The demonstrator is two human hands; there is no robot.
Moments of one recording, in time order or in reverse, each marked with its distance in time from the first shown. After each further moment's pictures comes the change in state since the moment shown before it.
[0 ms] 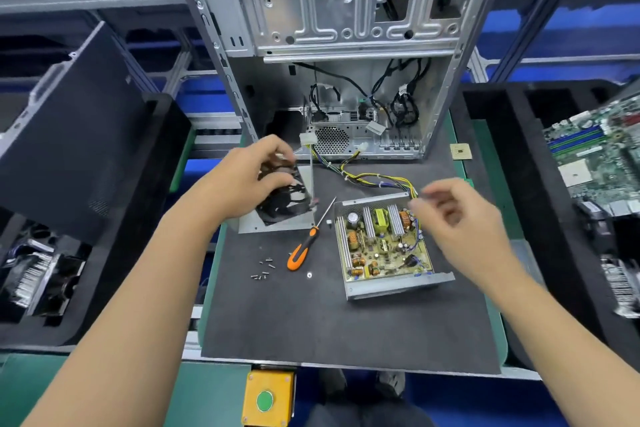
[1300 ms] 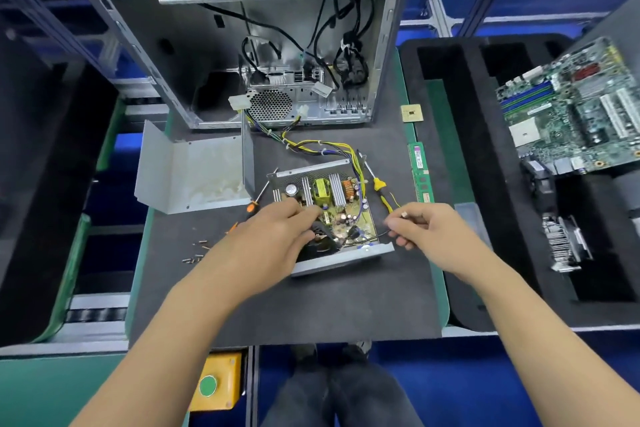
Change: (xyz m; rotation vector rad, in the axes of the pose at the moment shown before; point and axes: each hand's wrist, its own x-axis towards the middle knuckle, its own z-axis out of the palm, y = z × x) left_hand -0.046 0.061 0.135 0.265 -0.236 0.229; right_hand -0.009 0.094 -0.036 0.100 -0.343 0.352
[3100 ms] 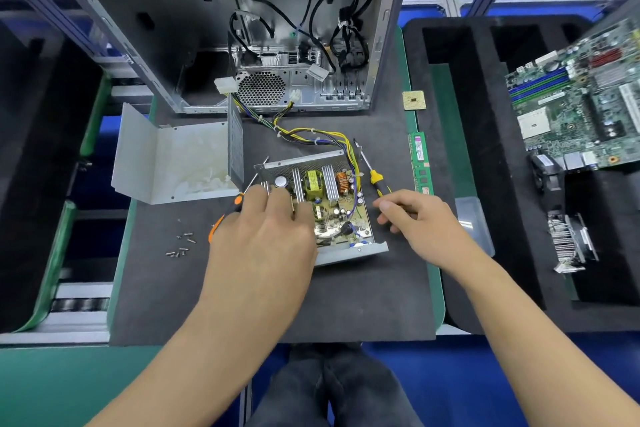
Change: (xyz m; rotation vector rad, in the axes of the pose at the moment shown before) left_hand -0.003 0.075 -0.019 0.580 0.139 -0.302; right_hand 0.018 0.006 0.006 -0.083 0.058 -0.029
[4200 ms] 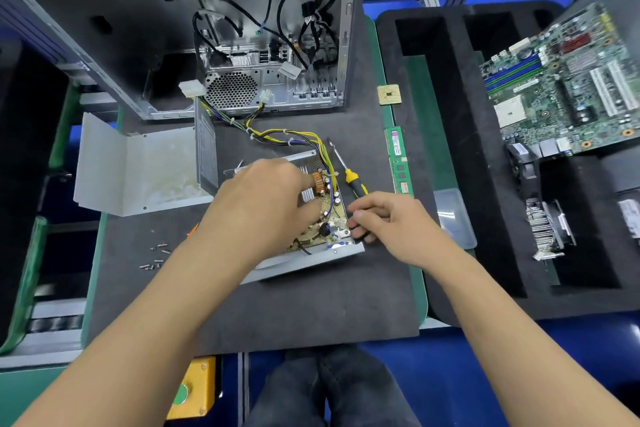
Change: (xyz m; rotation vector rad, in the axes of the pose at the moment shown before) left_hand 0.072 0.001 0.014 -0.416 -0.208 0.057; right_hand -0.001 0.000 0.003 0.128 -0.104 0.061
